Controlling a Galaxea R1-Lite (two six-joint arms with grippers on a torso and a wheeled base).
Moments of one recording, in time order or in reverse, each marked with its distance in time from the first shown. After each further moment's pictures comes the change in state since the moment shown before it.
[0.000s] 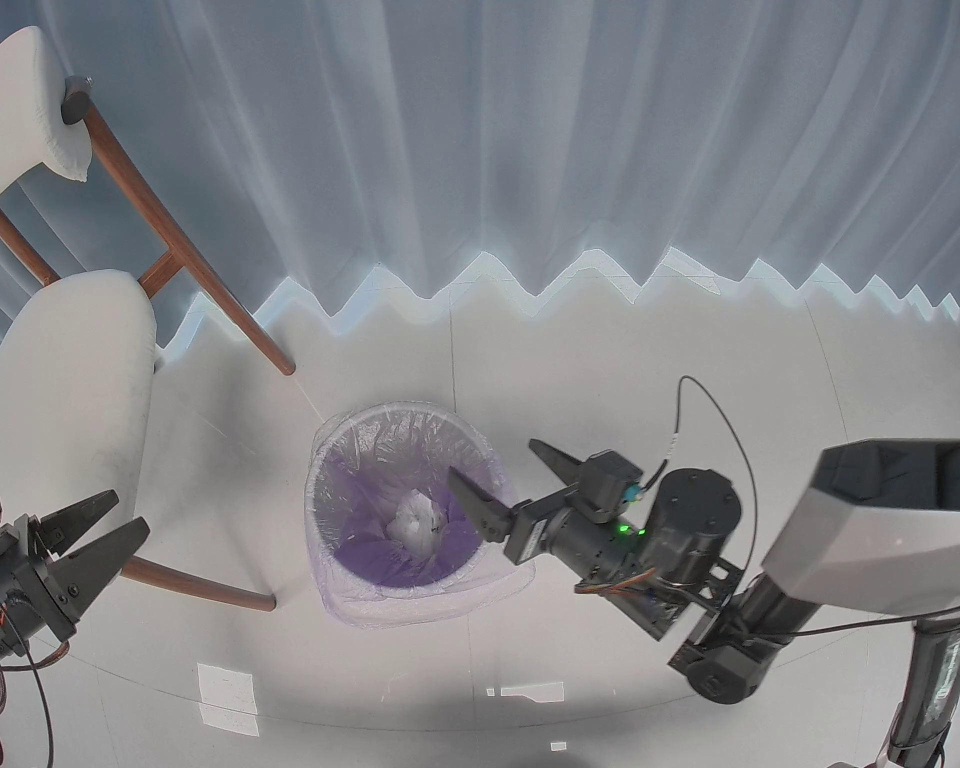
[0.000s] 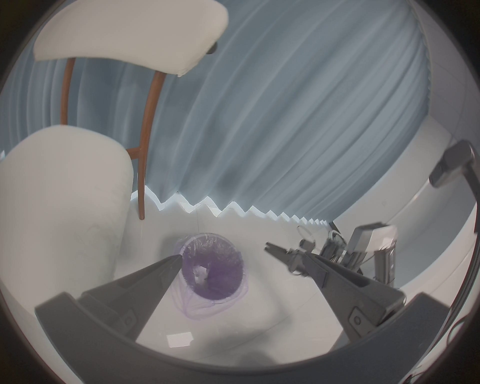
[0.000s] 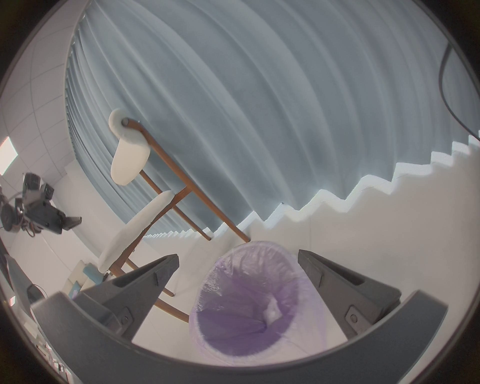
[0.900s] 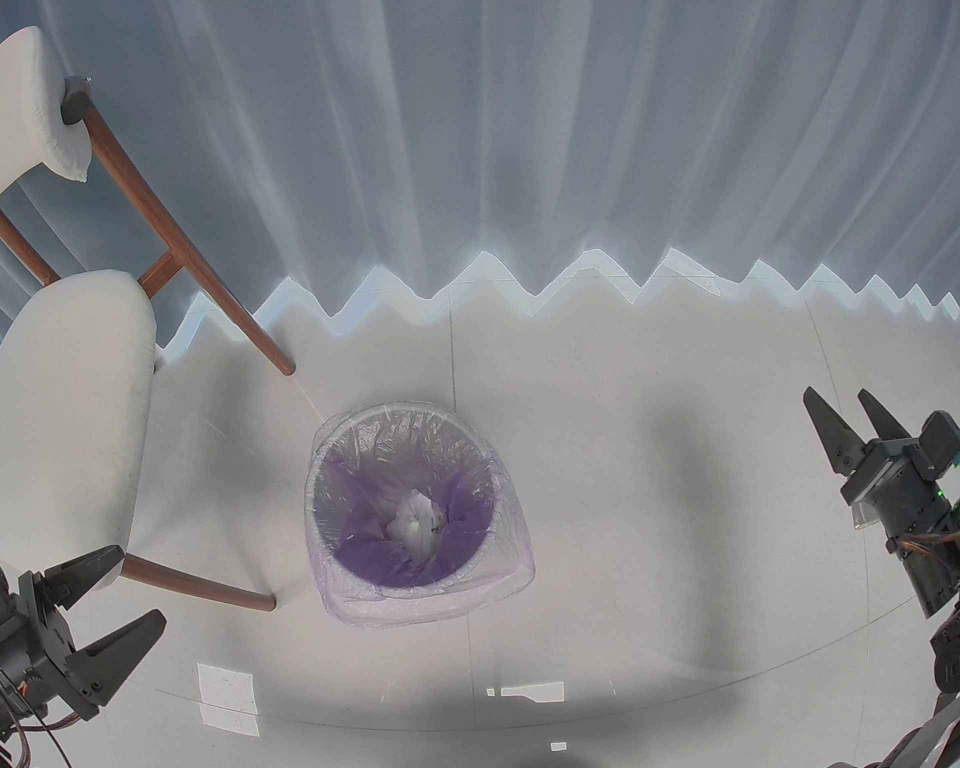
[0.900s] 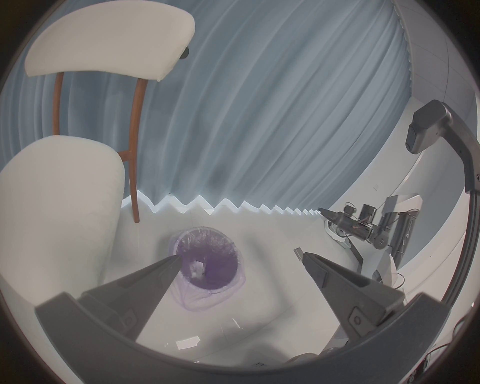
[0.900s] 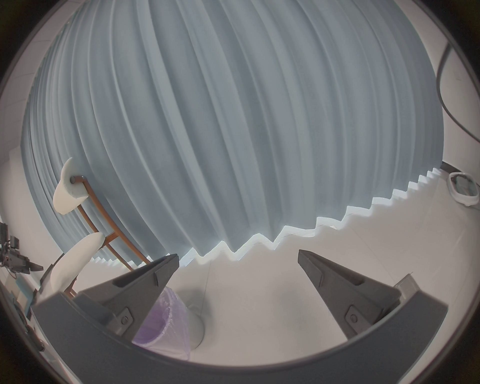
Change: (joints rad) left arm -0.055 -0.157 0.128 0.014 0.012 0.087; right arm -0.496 -0.747 0.630 0.019 -0.009 -0.043
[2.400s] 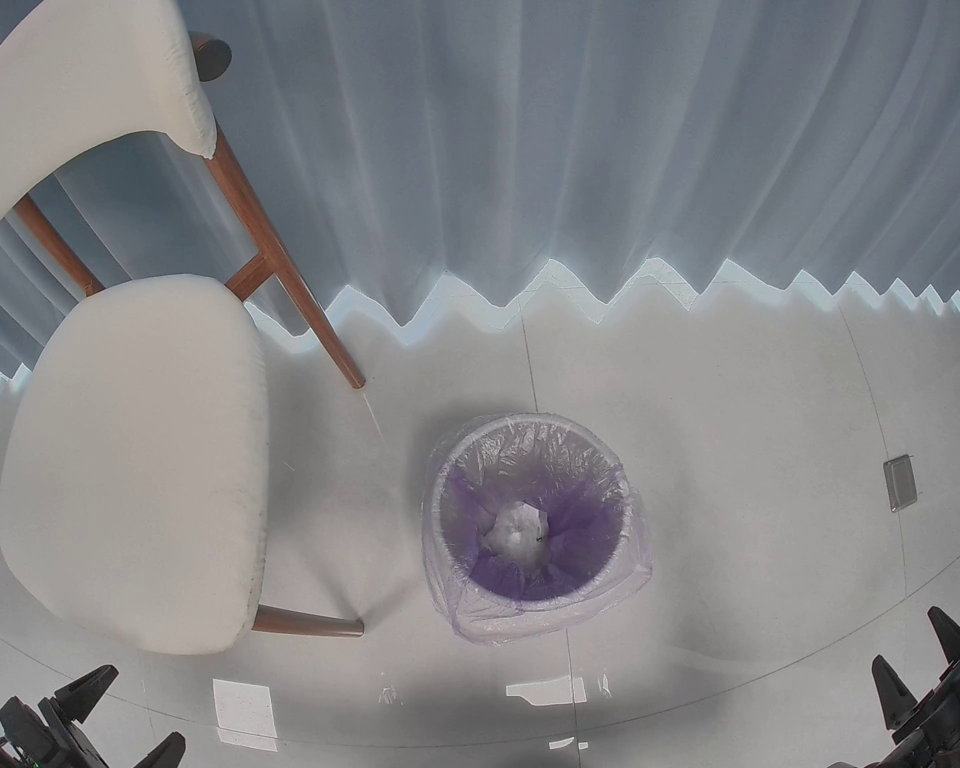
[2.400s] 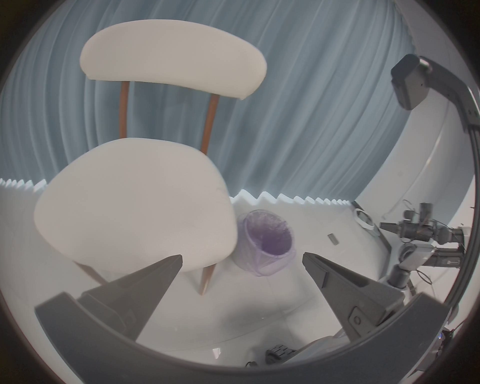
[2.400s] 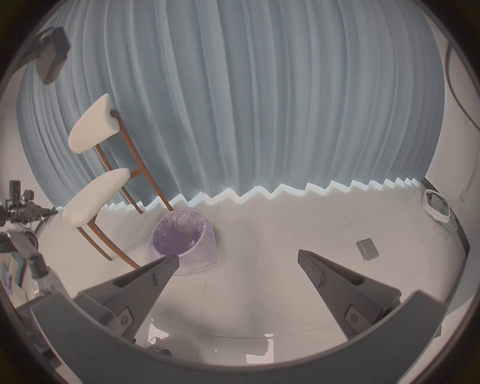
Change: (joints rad) left arm -0.055 -0.556 0.110 0.501 0.251 0.075; right arm -0.139 -1.315 0.093 1.509 0.100 -0.161
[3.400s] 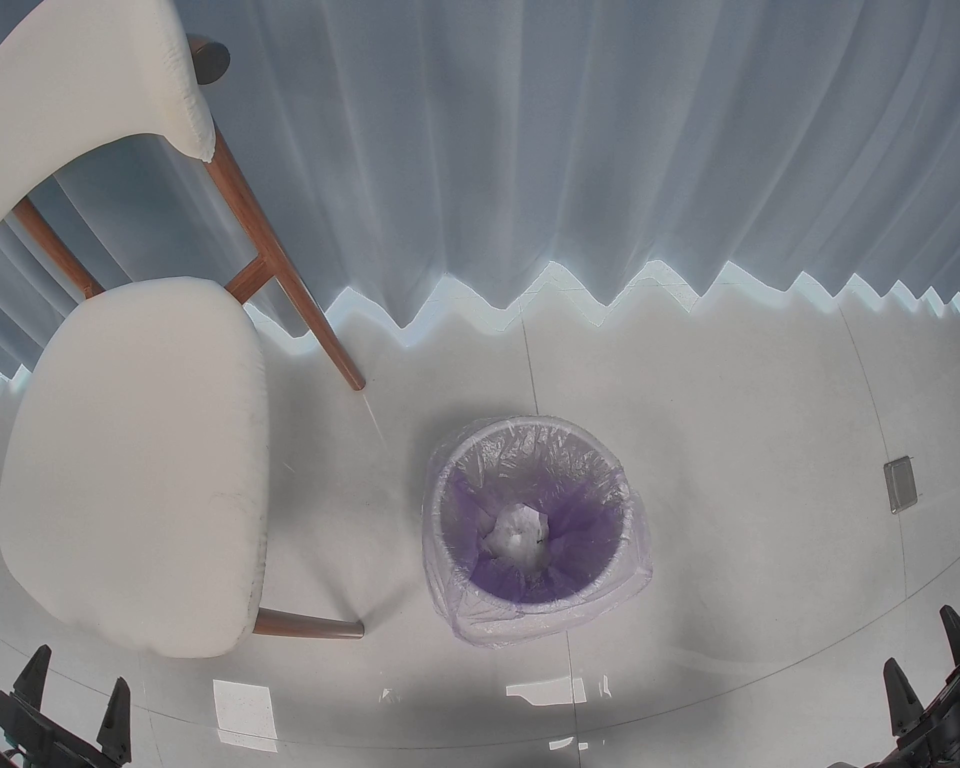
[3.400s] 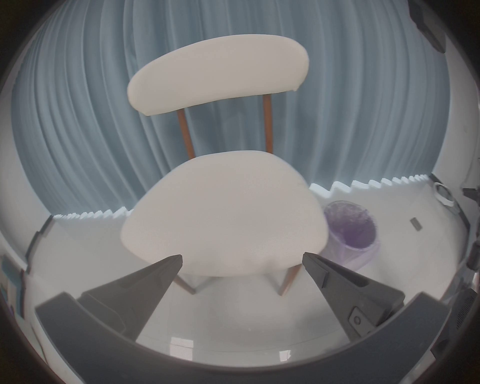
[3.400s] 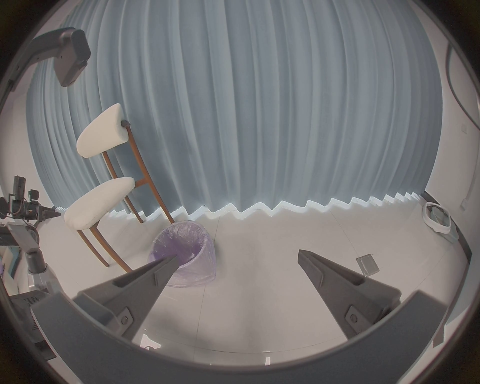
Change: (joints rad) left arm 0.084 -0.067 0.000 0.080 0.424 0.193; right arm 0.003 -0.146 0.000 0.033 0.003 -0.028
